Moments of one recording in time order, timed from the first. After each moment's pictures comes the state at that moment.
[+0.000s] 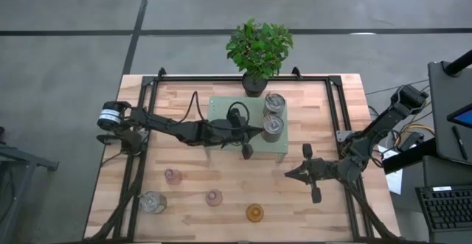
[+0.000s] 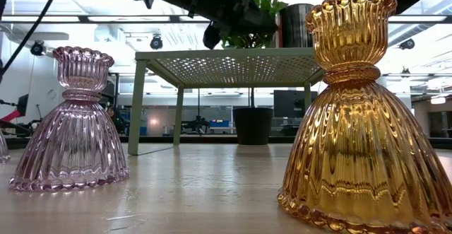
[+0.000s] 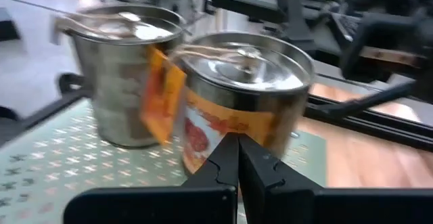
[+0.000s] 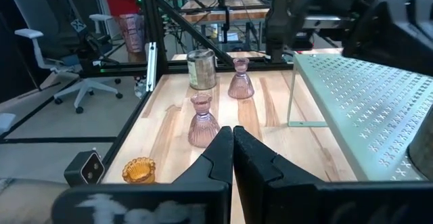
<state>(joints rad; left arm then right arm) -0.08 1.68 1.10 0.38 -0.34 -0.23 0.77 1.06 0.47 0.37 0.68 0.26</state>
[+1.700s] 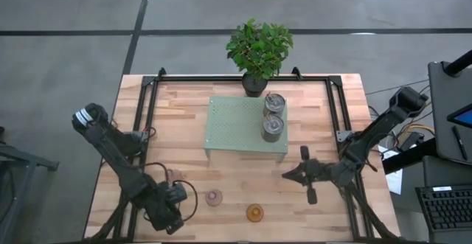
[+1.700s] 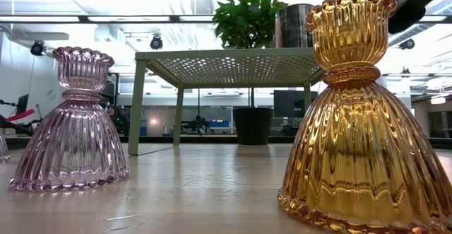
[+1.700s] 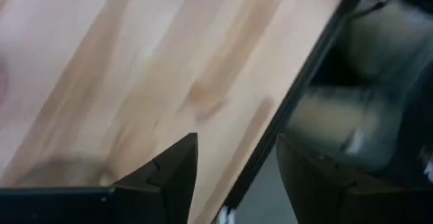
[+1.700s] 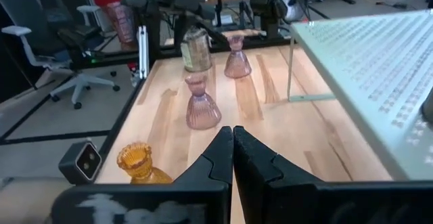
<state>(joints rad) -0.88 1.46 1.07 -0.70 -0.05 -1.48 0.76 1.13 0.46 0.36 0.68 0.38</state>
